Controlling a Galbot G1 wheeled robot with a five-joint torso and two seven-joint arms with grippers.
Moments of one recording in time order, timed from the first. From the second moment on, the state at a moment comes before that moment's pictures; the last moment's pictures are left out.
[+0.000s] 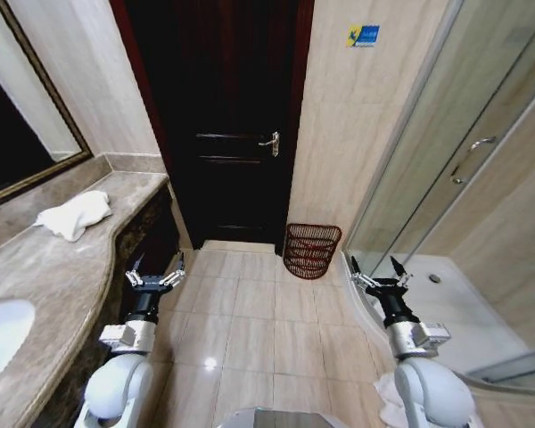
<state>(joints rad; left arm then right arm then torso) 1.66 -1.38 -0.77 -2.24 -0.24 -0.09 0.02 -1.59 1.51 0.74 2.30 0.10 -0.11 -0.12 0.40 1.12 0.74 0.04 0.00</state>
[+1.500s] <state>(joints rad) 1.66 -1.36 -0.78 -2.21 -0.25 -0.11 0.03 -1.56 1.53 0.72 2.26 0.08 -0.11 -0.14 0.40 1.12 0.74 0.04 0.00</state>
